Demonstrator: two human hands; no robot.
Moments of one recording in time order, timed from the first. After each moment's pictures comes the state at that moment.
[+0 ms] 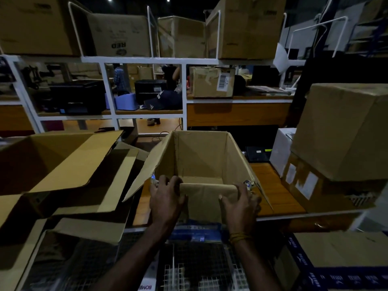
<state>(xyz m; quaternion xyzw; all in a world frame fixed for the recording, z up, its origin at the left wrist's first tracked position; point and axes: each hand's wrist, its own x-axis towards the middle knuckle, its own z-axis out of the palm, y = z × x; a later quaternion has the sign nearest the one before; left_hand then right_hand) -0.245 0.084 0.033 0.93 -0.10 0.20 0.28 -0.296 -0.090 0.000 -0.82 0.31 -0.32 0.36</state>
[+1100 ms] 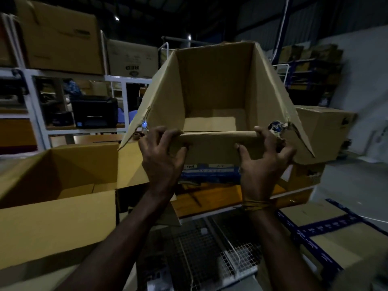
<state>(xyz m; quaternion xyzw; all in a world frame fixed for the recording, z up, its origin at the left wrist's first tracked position) -0.284 0.395 0.172 0.69 -0.29 0.43 0.50 -0.403 0.245 0.182 -0.68 0.21 -0.66 0.24</state>
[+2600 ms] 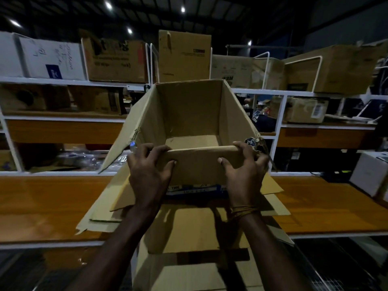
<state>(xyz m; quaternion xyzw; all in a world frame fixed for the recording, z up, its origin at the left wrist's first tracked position) -0.162 0.768 0.152 0.80 -0.12 0.45 0.37 -0.202 0.571 0.156 -0.77 0.15 -0.51 0.36</state>
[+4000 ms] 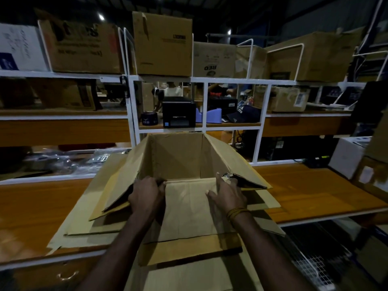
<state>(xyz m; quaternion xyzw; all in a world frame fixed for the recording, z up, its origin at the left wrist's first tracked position) -0.083 0.738 0.081 0.94 -0.07 0.21 0.26 -0.142 0.529 0.071 -0.94 0.24 -0.13 0.19</state>
